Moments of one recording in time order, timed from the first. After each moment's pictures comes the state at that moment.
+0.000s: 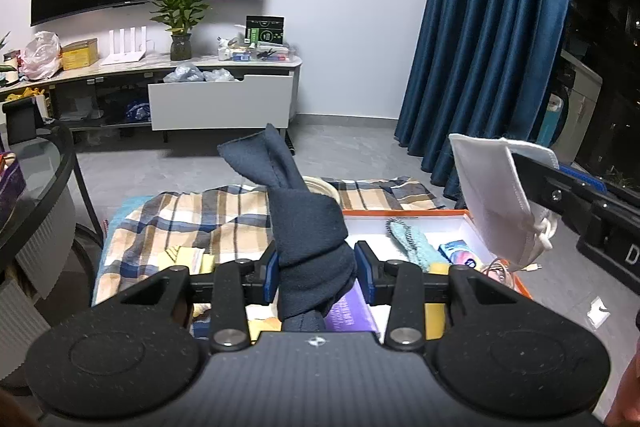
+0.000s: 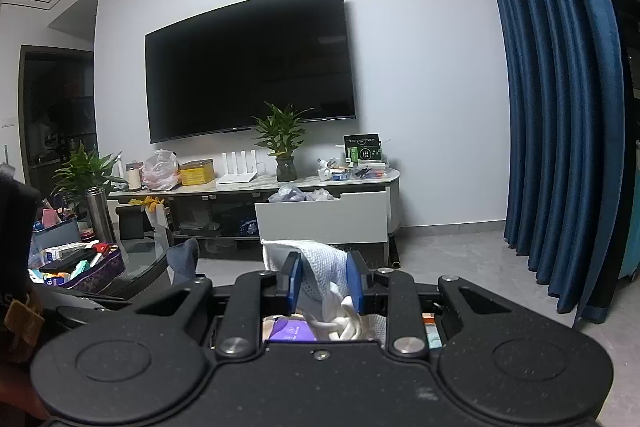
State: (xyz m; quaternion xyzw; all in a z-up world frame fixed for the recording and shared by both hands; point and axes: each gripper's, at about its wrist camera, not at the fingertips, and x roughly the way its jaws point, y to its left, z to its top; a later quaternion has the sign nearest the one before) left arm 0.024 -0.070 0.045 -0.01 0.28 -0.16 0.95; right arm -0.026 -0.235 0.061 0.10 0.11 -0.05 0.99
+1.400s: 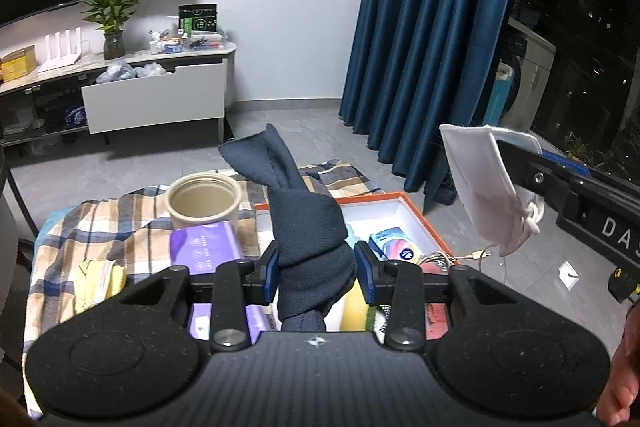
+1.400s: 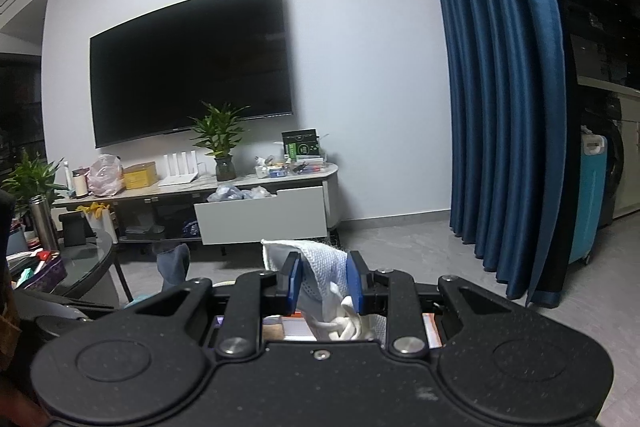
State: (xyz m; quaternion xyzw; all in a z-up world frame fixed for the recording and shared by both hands) left arm 0.041 -0.125 0.033 0.02 0.29 -0.24 0.92; right arm -0.036 -0.294 0.047 0.11 0.13 -0.13 0.98
